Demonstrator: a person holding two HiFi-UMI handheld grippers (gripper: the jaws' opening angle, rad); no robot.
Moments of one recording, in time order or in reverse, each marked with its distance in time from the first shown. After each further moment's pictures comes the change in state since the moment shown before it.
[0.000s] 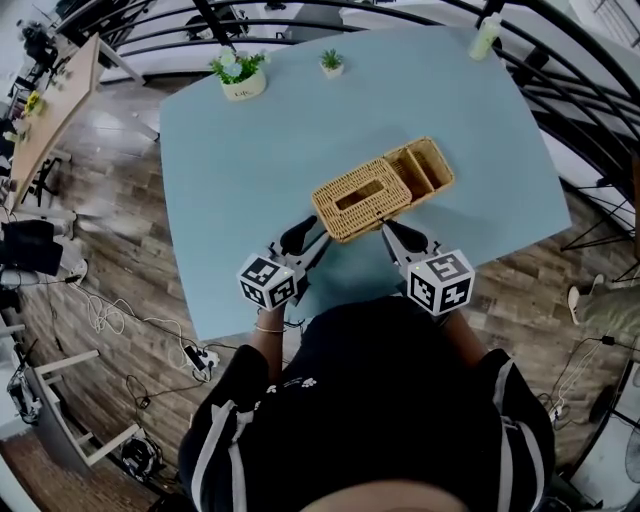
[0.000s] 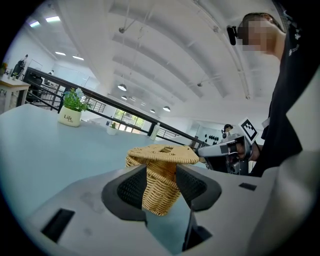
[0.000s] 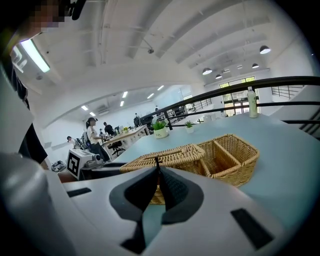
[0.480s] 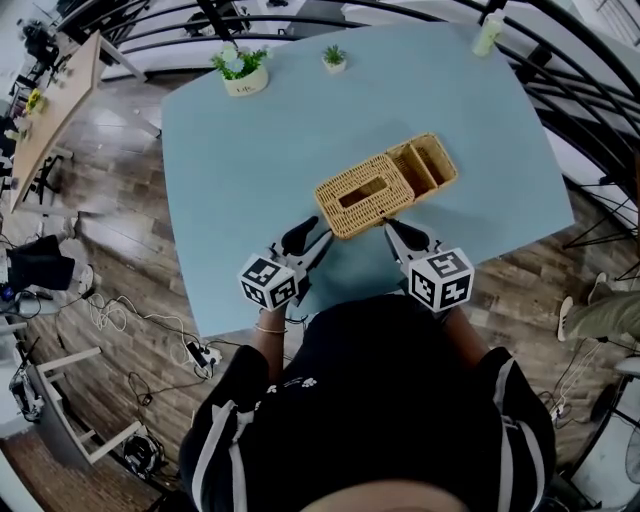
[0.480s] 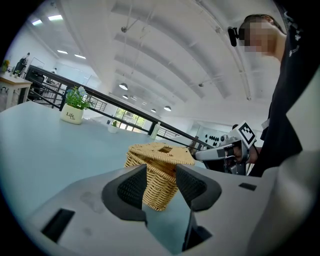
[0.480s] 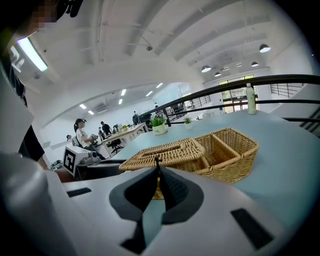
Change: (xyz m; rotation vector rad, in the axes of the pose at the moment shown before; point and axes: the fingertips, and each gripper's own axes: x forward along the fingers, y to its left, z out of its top) left arm -0.008 0.001 -0.008 -0.022 0.001 0.005; right arm 0.006 -0.003 -0.017 0.008 0.029 -0.011
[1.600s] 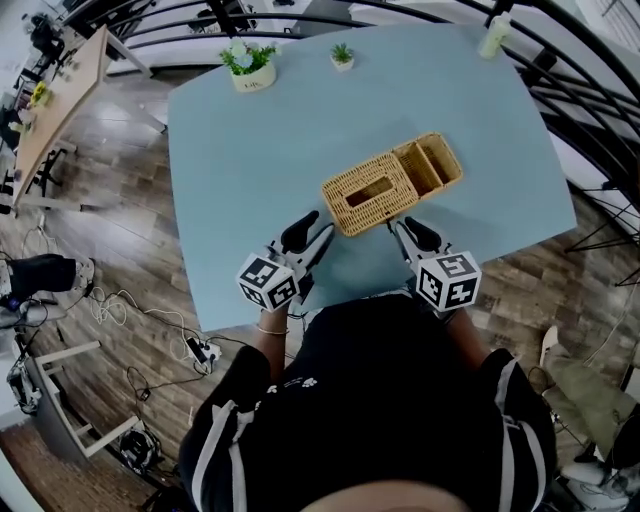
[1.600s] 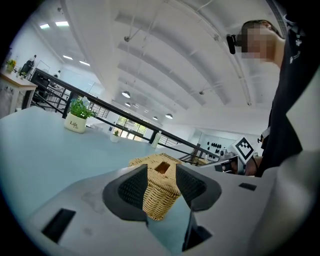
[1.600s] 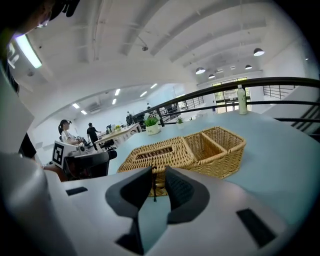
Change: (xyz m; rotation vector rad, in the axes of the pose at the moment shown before) left arm -0.009 -0.004 0.027 -0.006 -0.092 0.022; right arm -0.006 -0.021 -0.008 0.024 -0.005 -0.075
